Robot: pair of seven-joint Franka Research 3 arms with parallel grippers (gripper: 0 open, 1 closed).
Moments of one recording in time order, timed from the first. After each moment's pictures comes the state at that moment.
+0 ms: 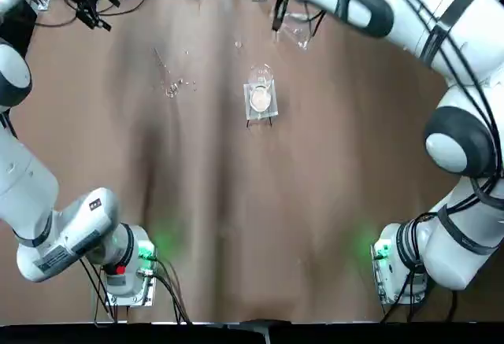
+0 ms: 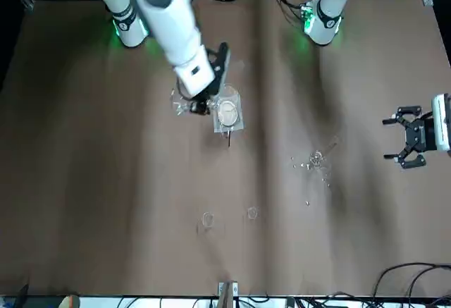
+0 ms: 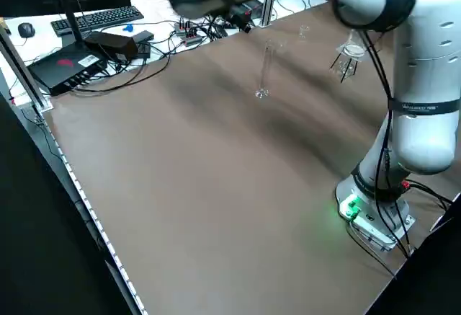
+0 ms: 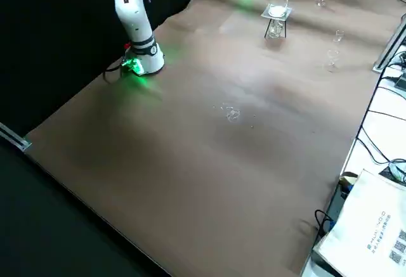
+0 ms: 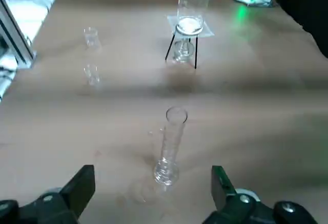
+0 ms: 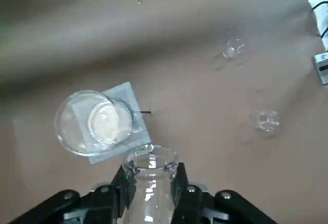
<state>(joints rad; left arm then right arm) 0.53 0.41 -0.25 -1.52 -0.62 1.50 2.03 0.81 0.34 -0.17 -1.39 0.19 1.89 -0.70</state>
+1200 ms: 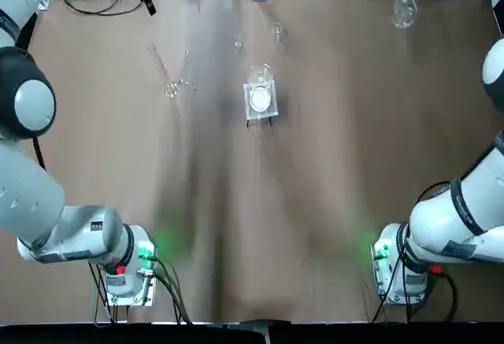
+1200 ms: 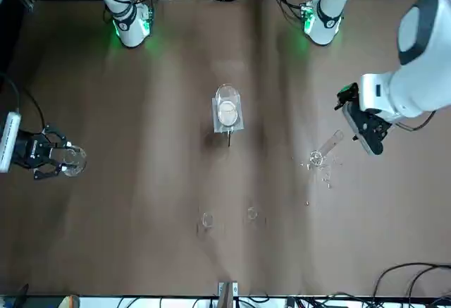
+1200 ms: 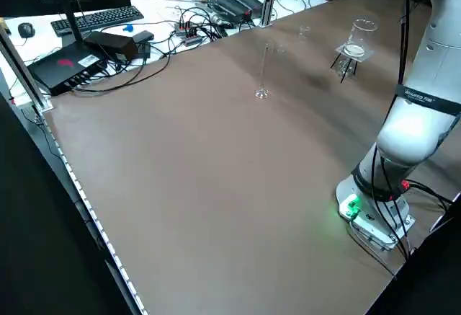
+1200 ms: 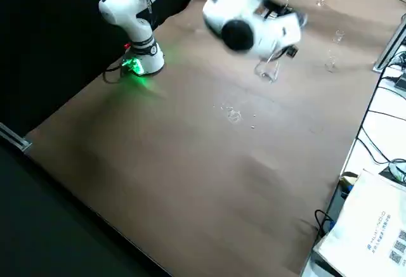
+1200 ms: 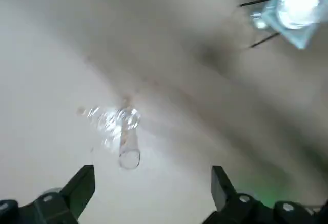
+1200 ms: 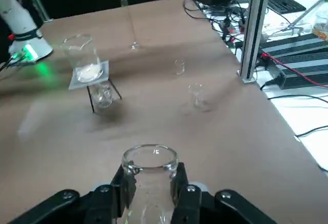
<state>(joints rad) 0.04 0.20 -0.26 -1.52 -0.08 1.60 0.65 -0.18 0.43 -0.18 -1.54 0.97 1.55 -1.96</state>
